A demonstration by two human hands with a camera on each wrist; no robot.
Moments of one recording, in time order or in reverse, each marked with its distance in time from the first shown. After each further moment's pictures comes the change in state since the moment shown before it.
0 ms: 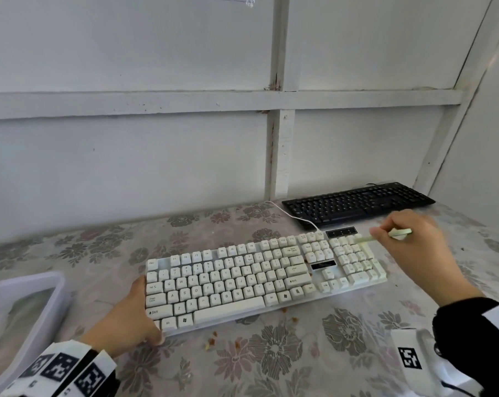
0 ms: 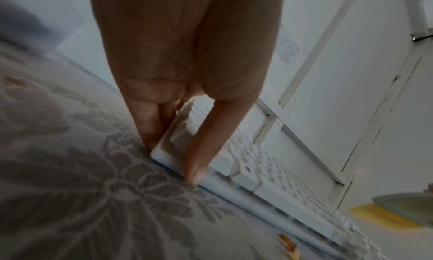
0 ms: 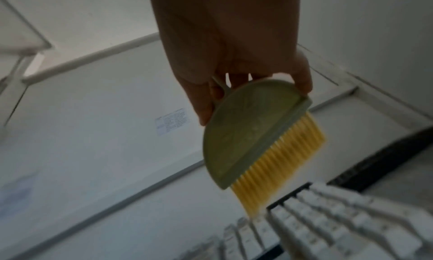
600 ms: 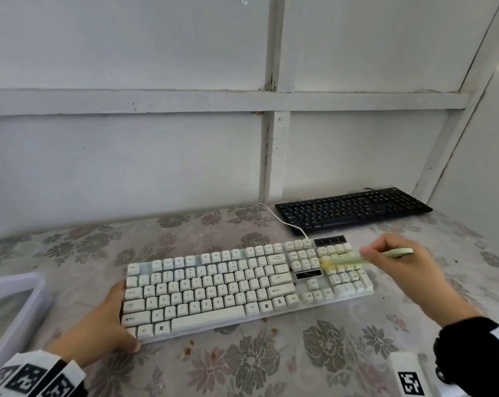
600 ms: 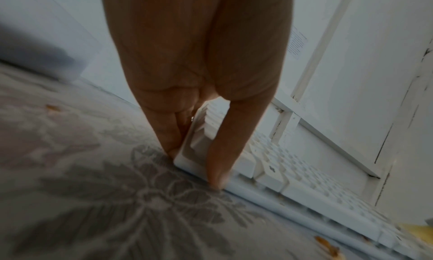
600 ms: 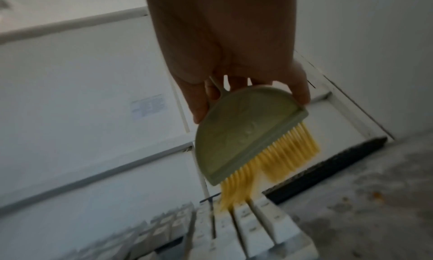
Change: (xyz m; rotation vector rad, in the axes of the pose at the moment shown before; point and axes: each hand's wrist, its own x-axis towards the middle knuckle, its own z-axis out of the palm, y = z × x) left_hand -0.006 0.004 0.000 -0.032 0.028 -0.021; right_hand 0.008 0.032 -0.004 0.353 -0.255 0.166
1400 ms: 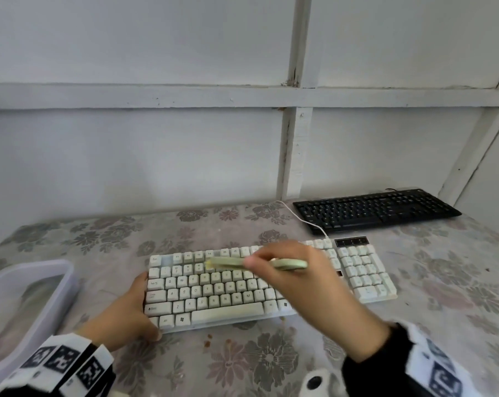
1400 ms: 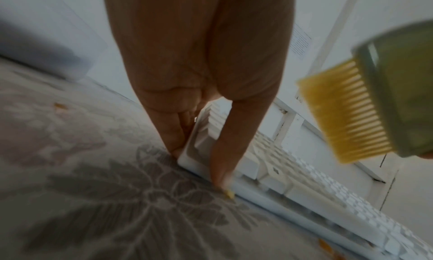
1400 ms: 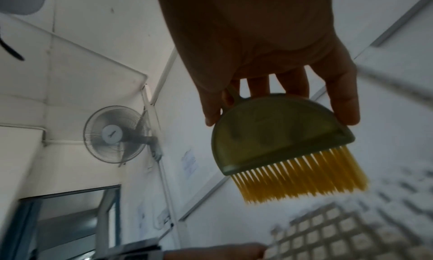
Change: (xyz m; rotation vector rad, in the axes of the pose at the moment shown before) left_hand -0.003 0.003 -0.001 -0.034 -0.047 0.012; right_hand -0.057 -0.131 0.108 0.123 -0.425 -0.264
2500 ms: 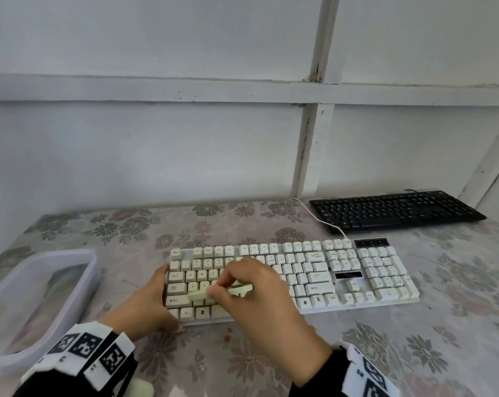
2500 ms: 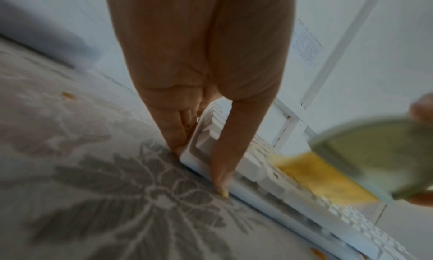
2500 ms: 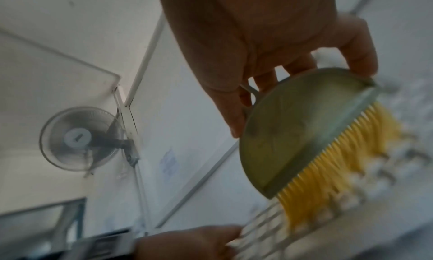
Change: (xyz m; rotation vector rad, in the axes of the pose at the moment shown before) left_hand 0.000 -0.004 -0.004 -0.020 -0.001 -0.005; right_hand 0.008 -0.008 0.084 -0.090 -0.060 0.151
